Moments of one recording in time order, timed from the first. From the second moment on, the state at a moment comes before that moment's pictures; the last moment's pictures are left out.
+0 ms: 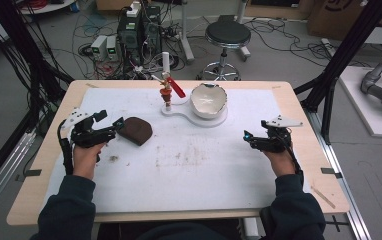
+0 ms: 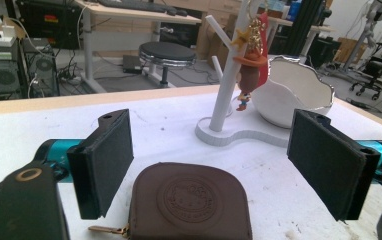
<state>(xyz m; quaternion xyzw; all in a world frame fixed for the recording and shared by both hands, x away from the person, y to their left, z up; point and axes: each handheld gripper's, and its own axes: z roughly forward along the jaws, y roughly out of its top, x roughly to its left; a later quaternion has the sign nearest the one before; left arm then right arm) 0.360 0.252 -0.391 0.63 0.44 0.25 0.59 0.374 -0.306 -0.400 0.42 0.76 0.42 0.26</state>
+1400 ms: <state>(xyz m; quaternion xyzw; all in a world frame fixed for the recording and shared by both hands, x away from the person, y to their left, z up) 0.432 0.230 -0.443 0.72 0.53 0.05 0.45 0.375 -0.285 -0.406 0.38 0.79 0.43 0.20</state>
